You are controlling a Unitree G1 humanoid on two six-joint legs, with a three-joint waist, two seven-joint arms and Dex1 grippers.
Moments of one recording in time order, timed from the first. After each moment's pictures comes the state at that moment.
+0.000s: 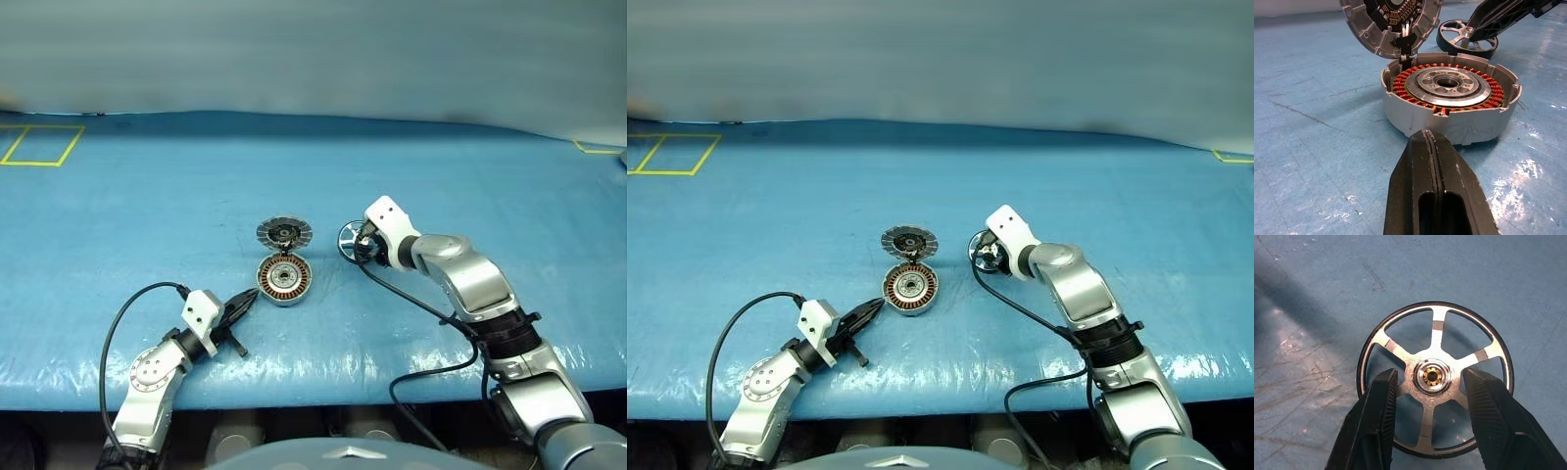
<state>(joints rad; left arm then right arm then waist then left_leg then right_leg) 0.18 0.34 -0.05 0.07 -0.22 -0.26 -0.72 -0.50 -0.45 0.24 -0.07 0.09 0.96 0.52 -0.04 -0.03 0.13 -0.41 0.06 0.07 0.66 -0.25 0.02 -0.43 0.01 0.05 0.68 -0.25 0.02</state>
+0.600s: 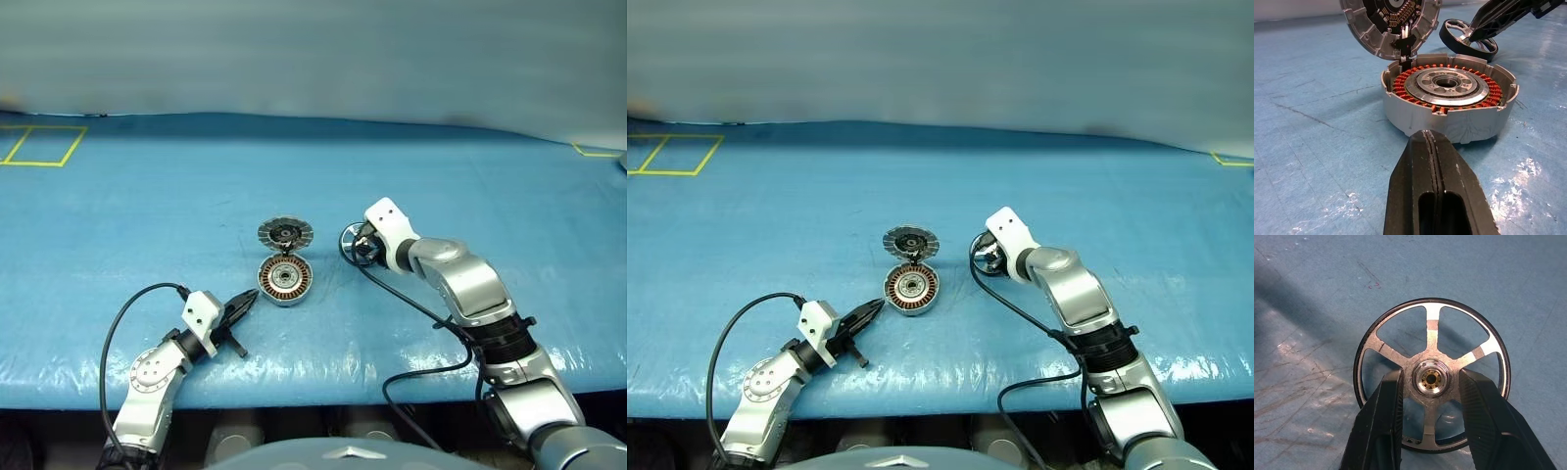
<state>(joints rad) 0.18 0.34 -0.05 0.09 -0.22 -0.27 -0.72 -0.46 -0.45 0.26 -0.16 0.06 1.01 0.47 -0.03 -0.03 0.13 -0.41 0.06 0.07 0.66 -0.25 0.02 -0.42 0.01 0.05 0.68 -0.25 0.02</state>
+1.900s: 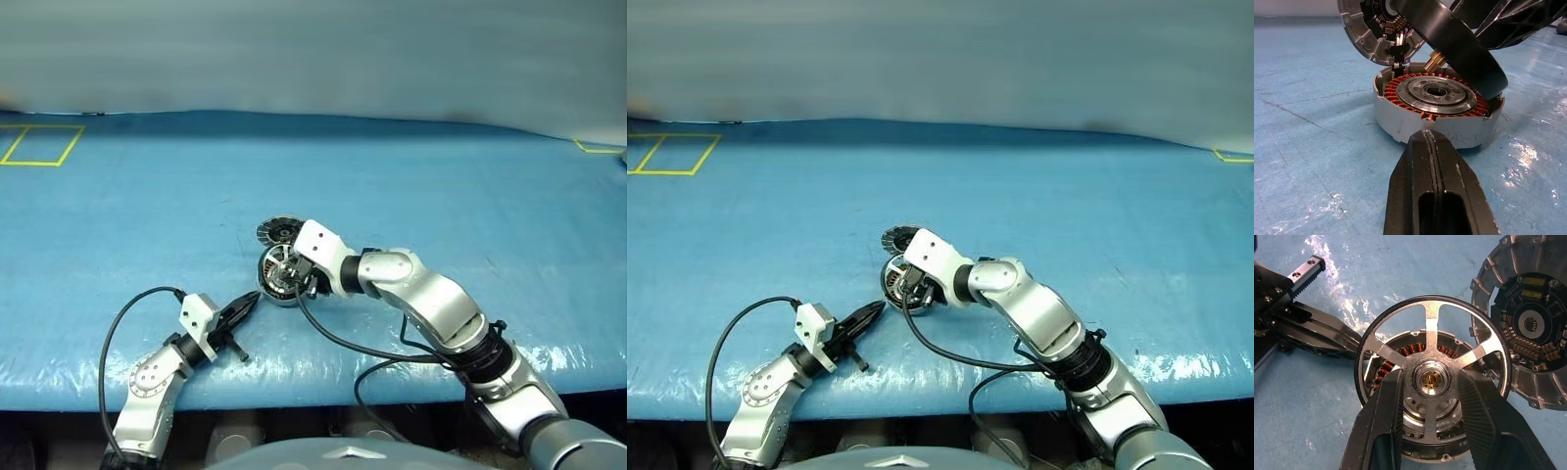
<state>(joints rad) 0.21 0.32 -0.05 0.06 -0.30 -0.26 -0.77 -0.52 -0.39 0.51 -0.41 0.20 0.98 0.59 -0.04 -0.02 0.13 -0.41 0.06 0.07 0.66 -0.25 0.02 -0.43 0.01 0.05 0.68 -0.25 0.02</state>
